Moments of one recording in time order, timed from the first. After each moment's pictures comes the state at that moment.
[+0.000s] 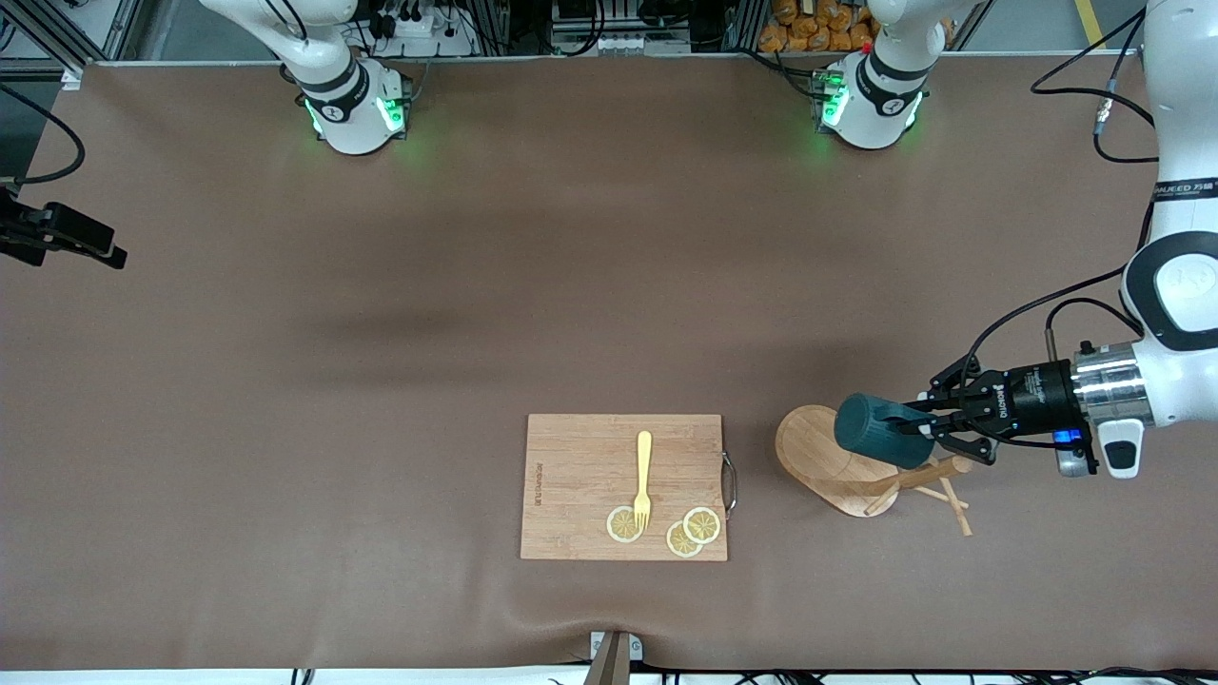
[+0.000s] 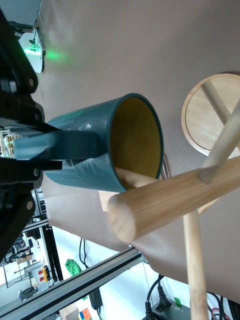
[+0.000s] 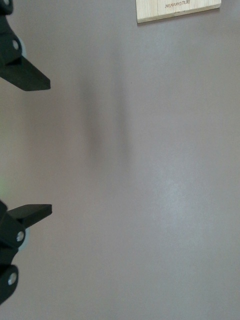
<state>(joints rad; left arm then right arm) 0.37 0.53 -0.43 -1.47 -0.68 1.89 -1.09 -0.13 0.03 0.04 -1.52 0.02 1.50 -0.03</state>
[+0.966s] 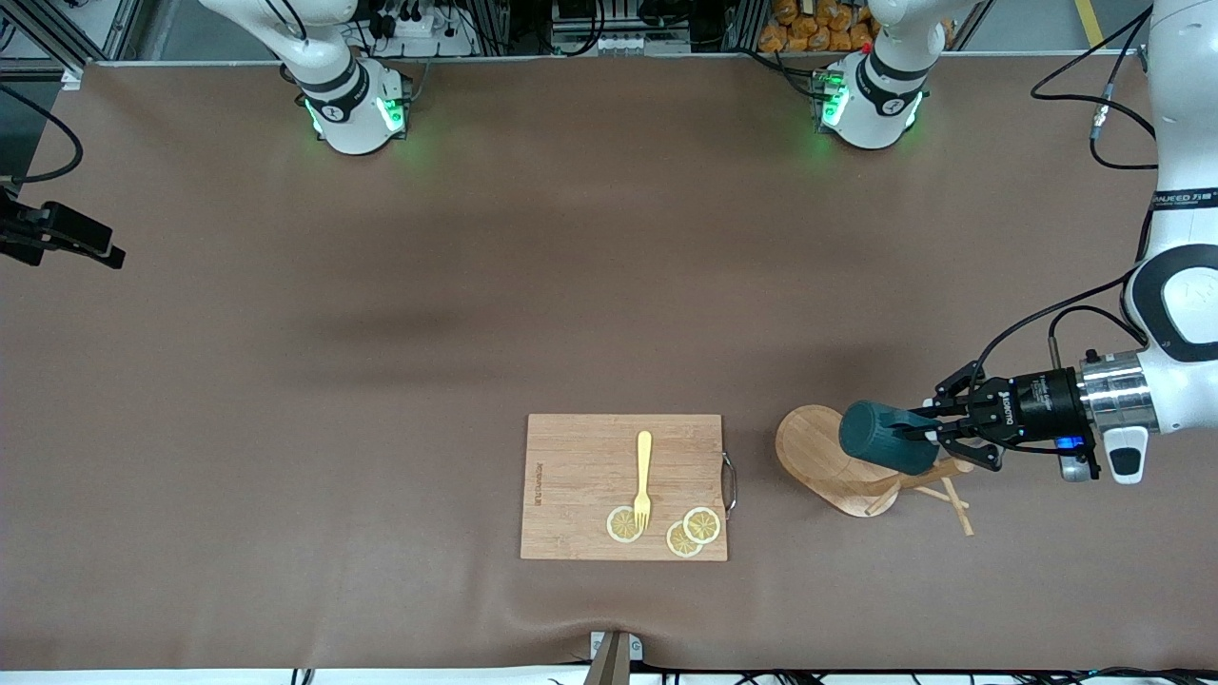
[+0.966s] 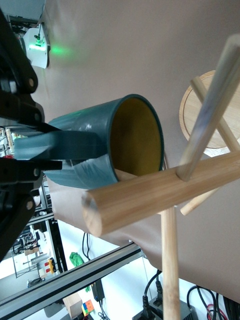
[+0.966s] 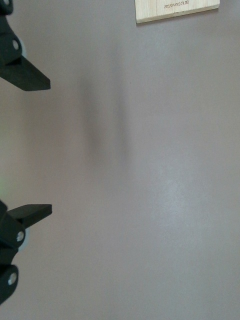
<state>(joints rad) 0.40 0.56 -0.43 -1.47 -0.71 1.89 -1.06 -0.13 0.03 0.04 -1.52 0.02 1.50 -0.03</state>
